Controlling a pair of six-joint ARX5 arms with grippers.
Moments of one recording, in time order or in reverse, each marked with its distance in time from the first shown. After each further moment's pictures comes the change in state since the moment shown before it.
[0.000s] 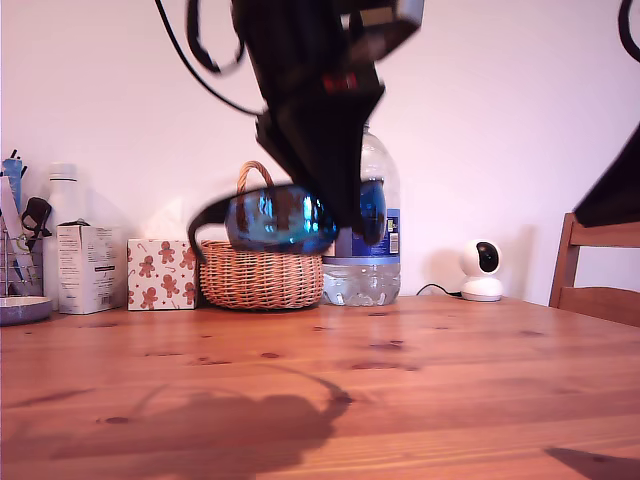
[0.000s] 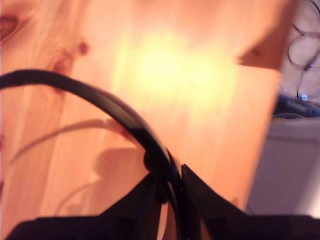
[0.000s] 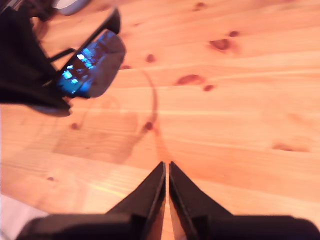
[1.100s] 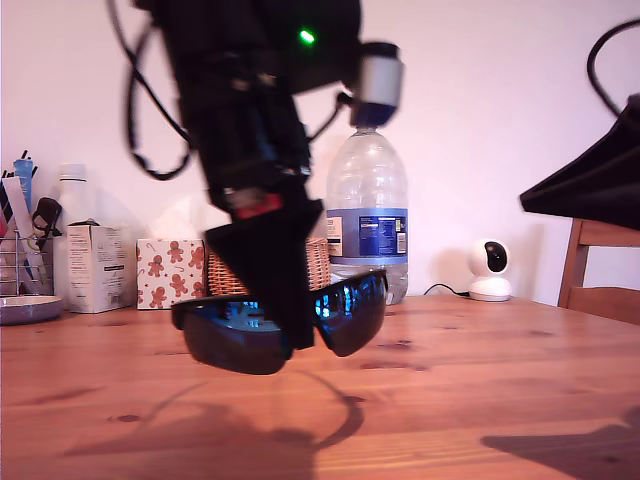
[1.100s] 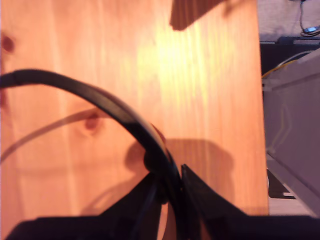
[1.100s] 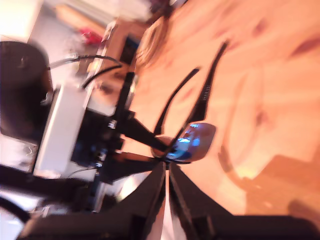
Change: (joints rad) left arm -0.026 -0.130 -0.434 0.328 -0.013 0.348; right arm -0.317 0.572 0.004 0.522 -0.840 0.276
